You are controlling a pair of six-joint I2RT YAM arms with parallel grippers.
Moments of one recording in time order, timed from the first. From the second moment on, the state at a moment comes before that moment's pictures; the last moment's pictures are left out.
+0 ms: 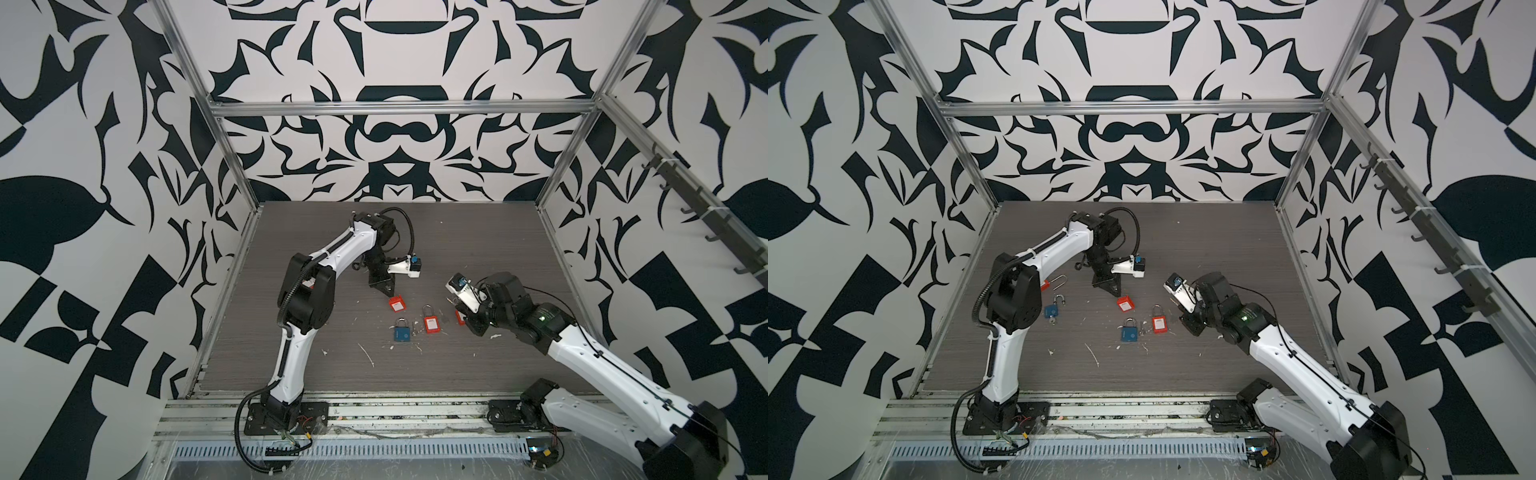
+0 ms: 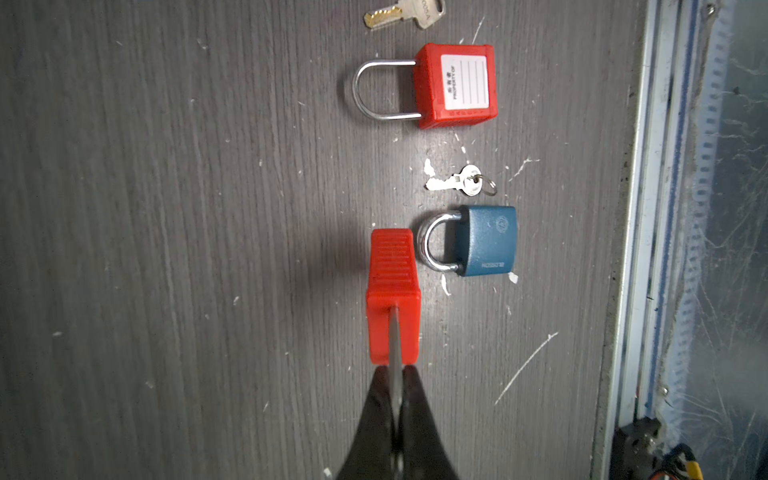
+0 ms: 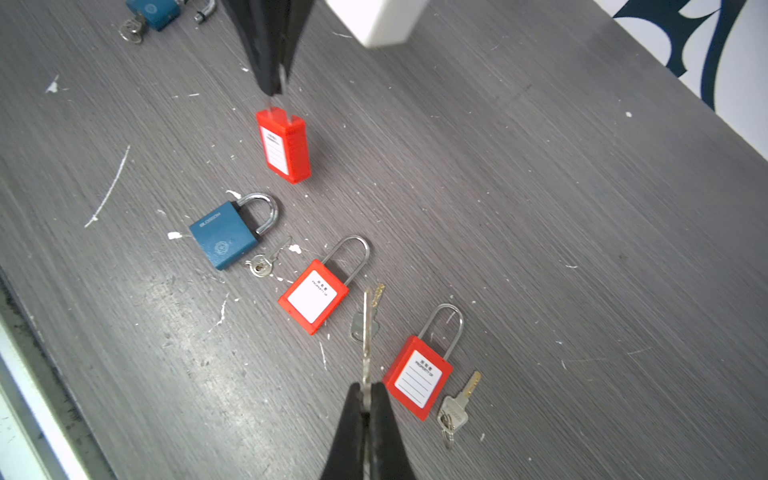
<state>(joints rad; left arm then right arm) -0.57 2.19 1.90 -1.39 0.45 1.03 0.58 0.95 0.72 -0.59 -0.13 -0.26</state>
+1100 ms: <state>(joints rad) -0.70 2.28 2.02 -1.31 0.15 0.92 0.60 1.02 0.68 -0.52 -0.13 -0.18</state>
